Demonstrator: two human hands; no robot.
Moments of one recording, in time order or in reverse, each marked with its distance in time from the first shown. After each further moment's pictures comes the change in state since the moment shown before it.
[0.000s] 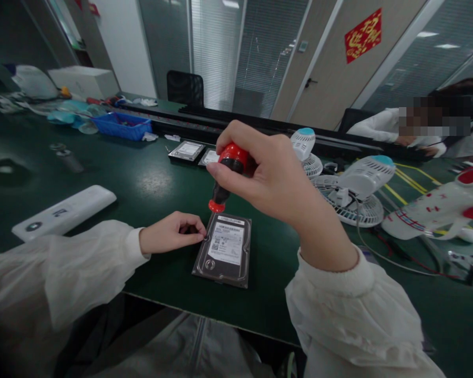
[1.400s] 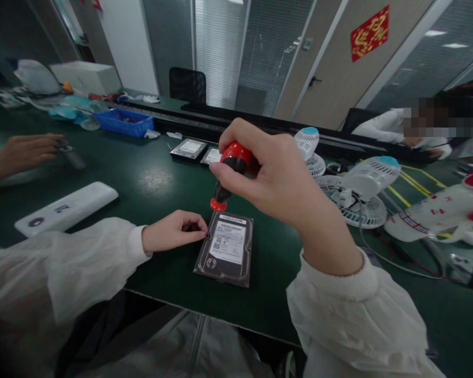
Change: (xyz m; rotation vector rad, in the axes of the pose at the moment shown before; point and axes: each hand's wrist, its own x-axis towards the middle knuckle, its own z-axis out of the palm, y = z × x) left_hand 0.003 -0.008 0.004 -0.085 0.024 -0.023; right_hand 0.002 -0.005 -0.001 -0.036 -0.023 -0.015
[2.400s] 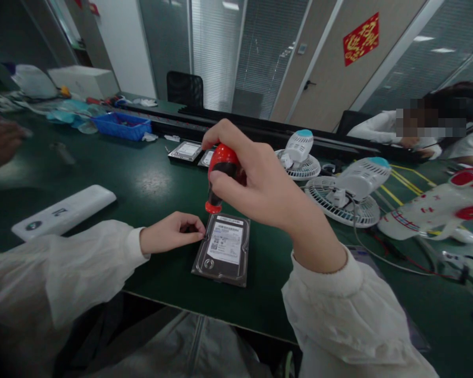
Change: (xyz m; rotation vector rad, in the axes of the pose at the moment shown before) left_hand -0.001 0.002 0.000 0.006 -0.002 -0.010; right_hand 0.001 -0.004 0.005 0.165 -0.058 -0.014
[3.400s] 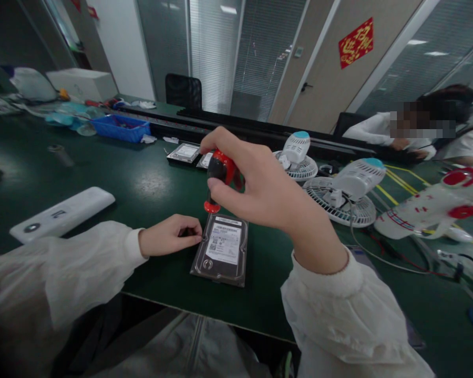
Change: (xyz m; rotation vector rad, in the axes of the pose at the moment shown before) left_hand -0.003 0.003 -0.004 0.289 -0.020 0.119; right_hand -0.002 -0.002 -0.006 -0.082 -0.066 -0.018
